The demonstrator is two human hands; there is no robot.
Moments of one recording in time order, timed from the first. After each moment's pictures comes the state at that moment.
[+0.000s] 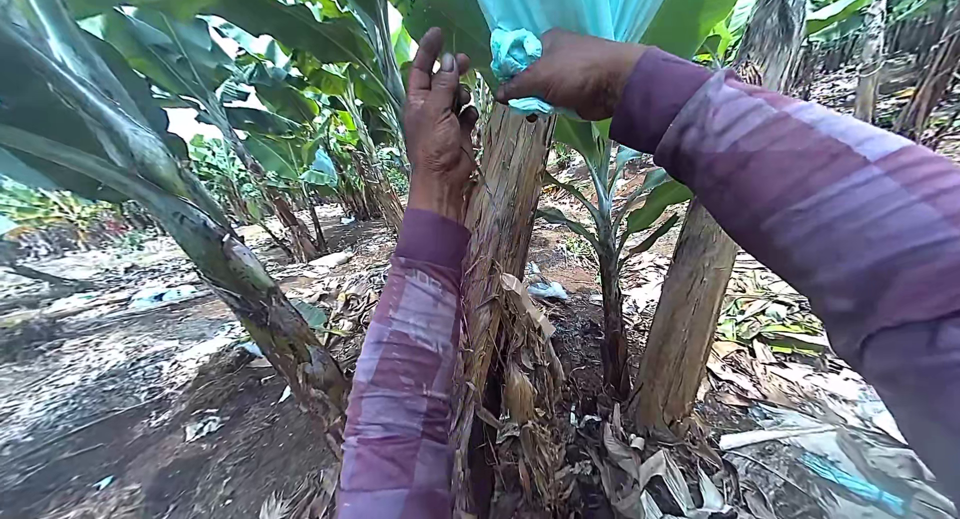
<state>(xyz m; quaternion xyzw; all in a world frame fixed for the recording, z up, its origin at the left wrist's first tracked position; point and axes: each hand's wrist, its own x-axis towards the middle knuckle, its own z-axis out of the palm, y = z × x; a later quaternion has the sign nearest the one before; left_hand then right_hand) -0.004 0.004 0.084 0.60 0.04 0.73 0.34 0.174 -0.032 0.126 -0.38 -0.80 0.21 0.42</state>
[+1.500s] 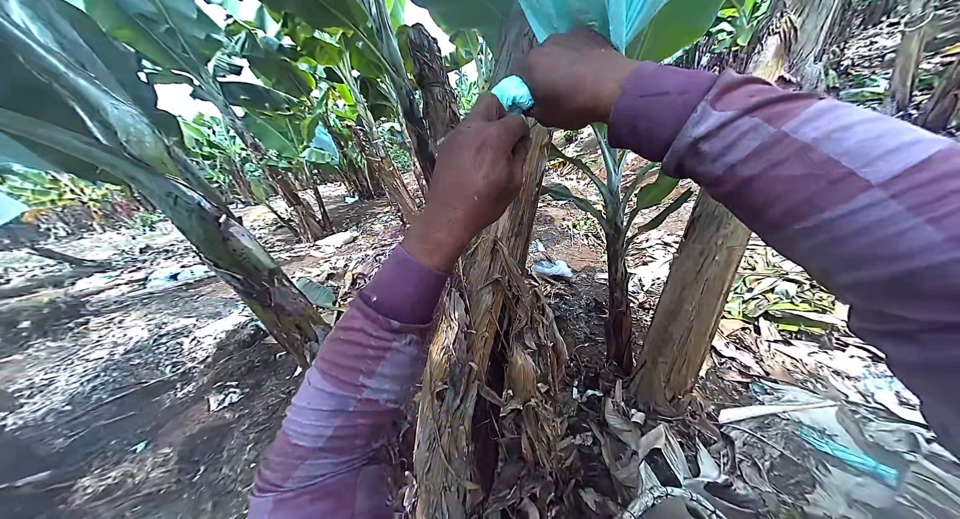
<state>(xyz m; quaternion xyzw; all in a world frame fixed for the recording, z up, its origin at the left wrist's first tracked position) 0.001 -0.059 0.028 0.82 0.38 0.34 -0.25 0.166 -0.016 0.097 -0.47 -0.84 -0.22 0.17</state>
